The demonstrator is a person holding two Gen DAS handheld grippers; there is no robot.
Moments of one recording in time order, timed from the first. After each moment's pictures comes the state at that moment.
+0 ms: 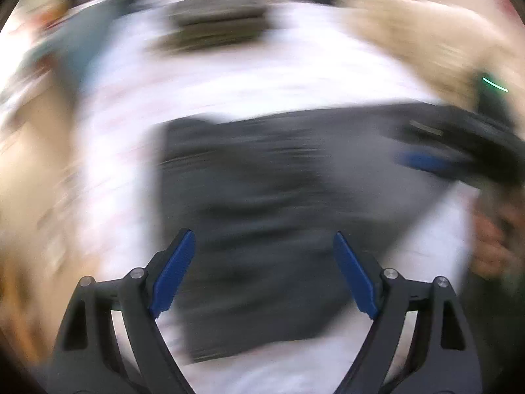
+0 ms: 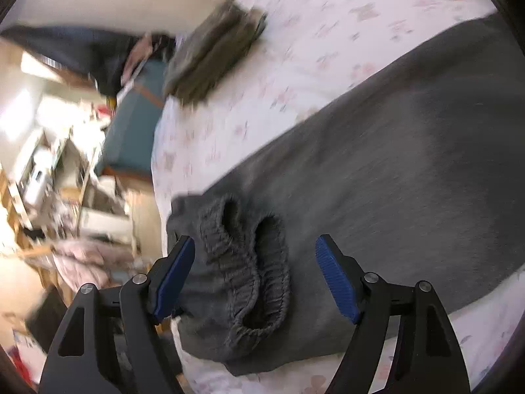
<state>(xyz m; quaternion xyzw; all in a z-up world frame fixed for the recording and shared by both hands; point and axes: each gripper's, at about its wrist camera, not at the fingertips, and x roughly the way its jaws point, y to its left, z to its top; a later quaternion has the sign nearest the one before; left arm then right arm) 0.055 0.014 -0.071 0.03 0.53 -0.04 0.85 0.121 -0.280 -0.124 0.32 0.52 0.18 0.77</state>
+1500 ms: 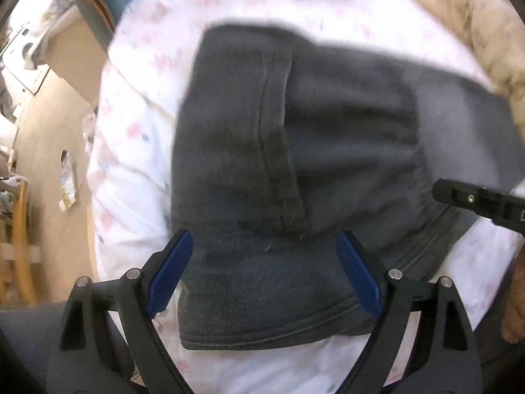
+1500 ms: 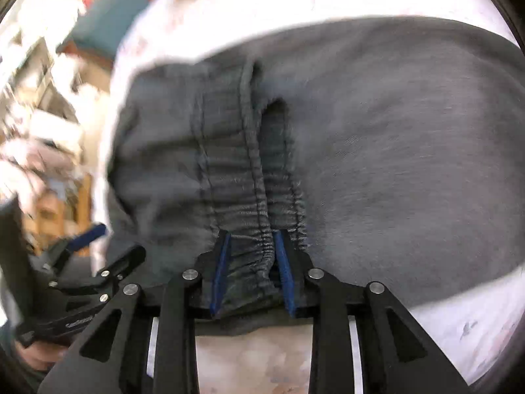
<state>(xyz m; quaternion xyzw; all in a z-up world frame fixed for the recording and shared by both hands) 0.041 0.026 -0.136 0.00 0.57 -0.02 0.82 0.075 -0.214 -0.163 0.16 0.61 0.19 0.75</state>
